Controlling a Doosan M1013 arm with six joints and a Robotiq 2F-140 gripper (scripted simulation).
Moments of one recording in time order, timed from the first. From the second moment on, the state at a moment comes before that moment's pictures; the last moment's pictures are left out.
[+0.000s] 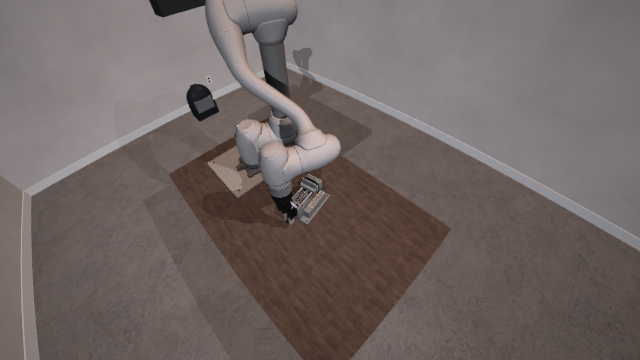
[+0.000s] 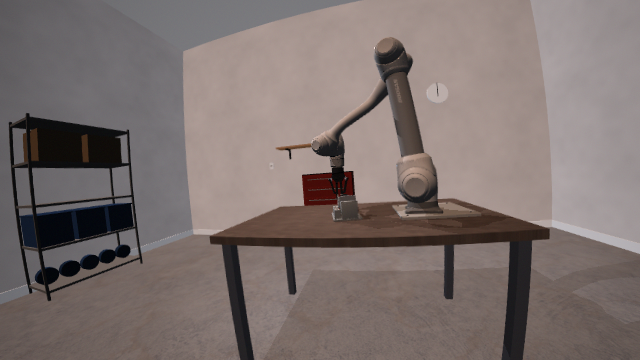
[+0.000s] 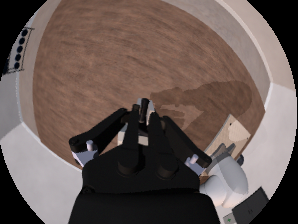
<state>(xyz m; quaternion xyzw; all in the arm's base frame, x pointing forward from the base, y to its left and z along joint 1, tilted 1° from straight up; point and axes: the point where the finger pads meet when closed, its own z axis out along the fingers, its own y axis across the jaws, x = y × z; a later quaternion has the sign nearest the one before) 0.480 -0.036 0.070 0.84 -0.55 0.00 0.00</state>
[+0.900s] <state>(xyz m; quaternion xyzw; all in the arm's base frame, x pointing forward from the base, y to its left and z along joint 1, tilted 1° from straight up) 0.481 -0.035 0.073 0.84 -0.55 0.00 0.00</state>
